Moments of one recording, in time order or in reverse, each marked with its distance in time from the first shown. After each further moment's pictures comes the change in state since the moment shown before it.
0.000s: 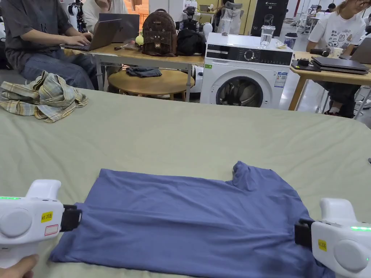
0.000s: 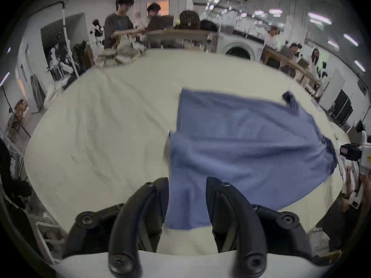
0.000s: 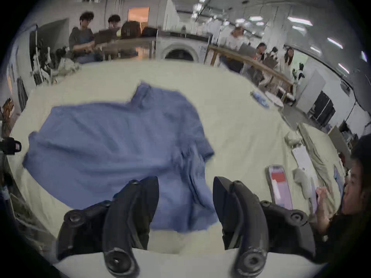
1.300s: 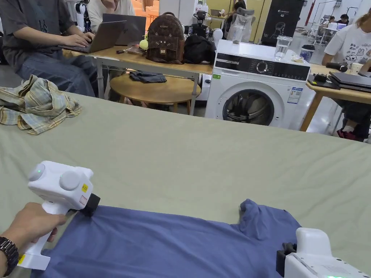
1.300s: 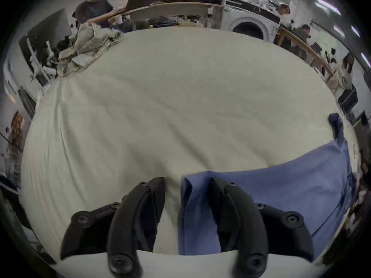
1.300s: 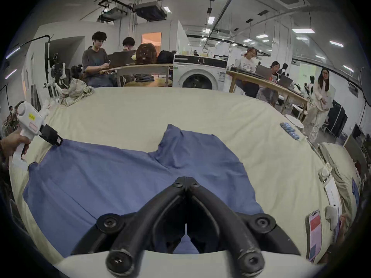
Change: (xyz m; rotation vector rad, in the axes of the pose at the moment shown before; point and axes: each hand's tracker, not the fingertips) left arm 0.010 0.147 -0.240 -0.319 0.065 -0.163; right arm -0.050 0.049 -0.112 0.027 0.076 0.019
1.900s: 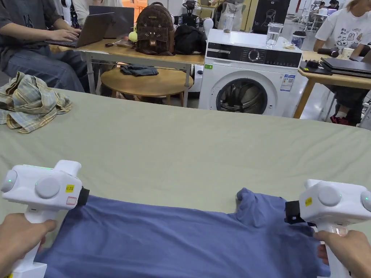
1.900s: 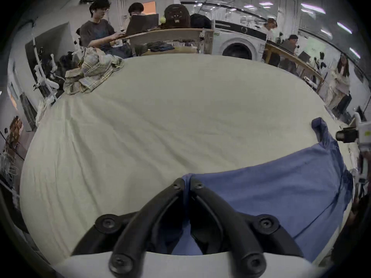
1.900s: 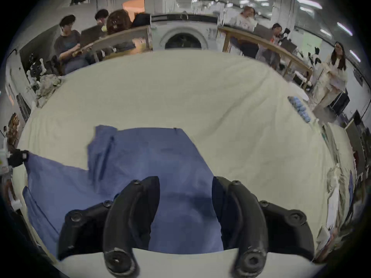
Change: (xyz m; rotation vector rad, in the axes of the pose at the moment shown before) left arm -0.011 -0.024 0.048 0.173 -0.058 0.073; right arm 0.089 0.082 -0.163 -0.435 0.006 -0.090
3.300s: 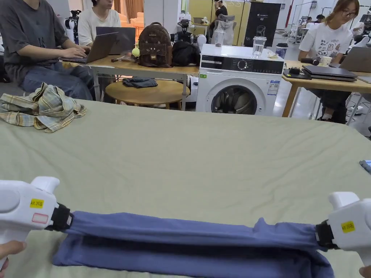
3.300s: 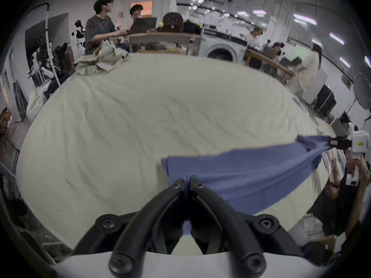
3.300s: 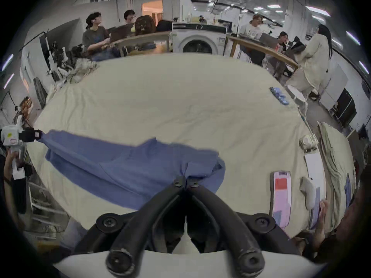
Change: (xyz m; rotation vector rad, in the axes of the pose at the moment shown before) left arm -0.025 -0.155 0.149 -0.095 -0.136 -0.002; right arm 0.017 -0.226 0.210 0.054 0.021 0.146
